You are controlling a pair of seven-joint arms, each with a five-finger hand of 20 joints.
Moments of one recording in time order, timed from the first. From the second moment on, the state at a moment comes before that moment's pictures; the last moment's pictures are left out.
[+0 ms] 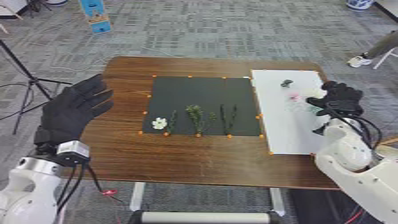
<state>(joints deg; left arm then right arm) 124.1 -55.0 -104.7 -123.0 37.8 -1.0 8.8 -76.8 -35.3 52.9 -92.0 -130.7 24.0 45.5</state>
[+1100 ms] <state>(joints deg) 125.8 -55.1 -105.6 -123.6 37.0 -1.0 8.0 -73.5 -34.2 46.8 -87.3 -128.0 17.0 39.0</state>
